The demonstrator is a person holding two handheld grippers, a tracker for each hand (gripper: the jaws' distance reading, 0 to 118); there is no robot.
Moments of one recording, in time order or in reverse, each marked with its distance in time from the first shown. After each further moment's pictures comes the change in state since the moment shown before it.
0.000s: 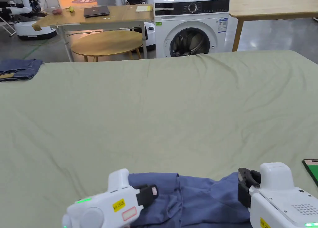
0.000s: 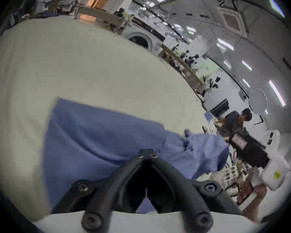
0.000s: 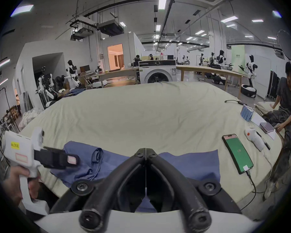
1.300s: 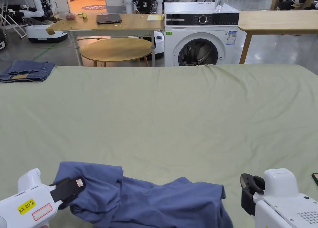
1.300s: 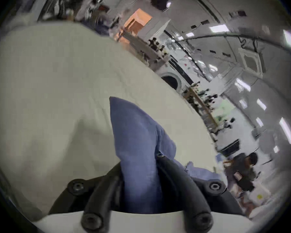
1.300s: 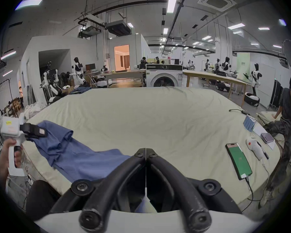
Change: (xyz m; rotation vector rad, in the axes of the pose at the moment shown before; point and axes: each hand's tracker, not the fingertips) left arm -0.104 0.048 0.136 0.260 0.186 0.101; right arm -0.029 0.011 0.009 0.020 0.021 0.068
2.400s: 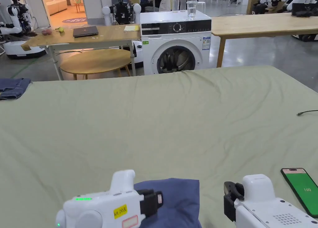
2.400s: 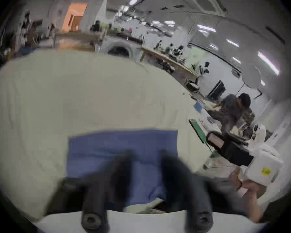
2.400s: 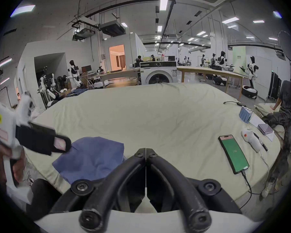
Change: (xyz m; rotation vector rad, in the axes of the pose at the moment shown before) left arm 0.200 -0.099 -0.086 -0.385 -0.295 -0.290; right arm 0.042 -0.013 0.009 -0.026 -0.012 -0.062
